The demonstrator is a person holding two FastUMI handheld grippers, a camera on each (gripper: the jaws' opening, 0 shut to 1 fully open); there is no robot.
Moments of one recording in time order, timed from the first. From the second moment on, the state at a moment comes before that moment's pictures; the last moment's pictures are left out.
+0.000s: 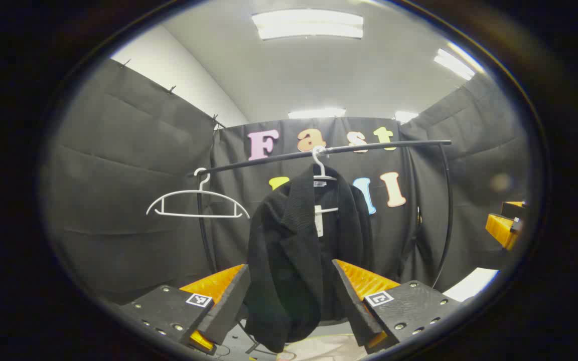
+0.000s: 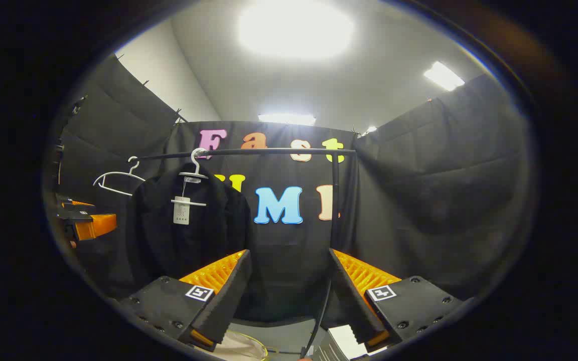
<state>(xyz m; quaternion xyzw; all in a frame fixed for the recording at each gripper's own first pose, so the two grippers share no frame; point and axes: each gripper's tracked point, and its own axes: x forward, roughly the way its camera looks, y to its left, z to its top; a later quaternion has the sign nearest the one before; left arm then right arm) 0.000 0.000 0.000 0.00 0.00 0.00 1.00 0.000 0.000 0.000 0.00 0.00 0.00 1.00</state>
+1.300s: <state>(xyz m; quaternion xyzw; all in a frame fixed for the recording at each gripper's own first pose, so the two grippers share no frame) 0.022 0.011 -0.001 0.00 0.00 0.00 1.00 0.032 0.025 -0.014 0.02 0.01 0.01 1.00</state>
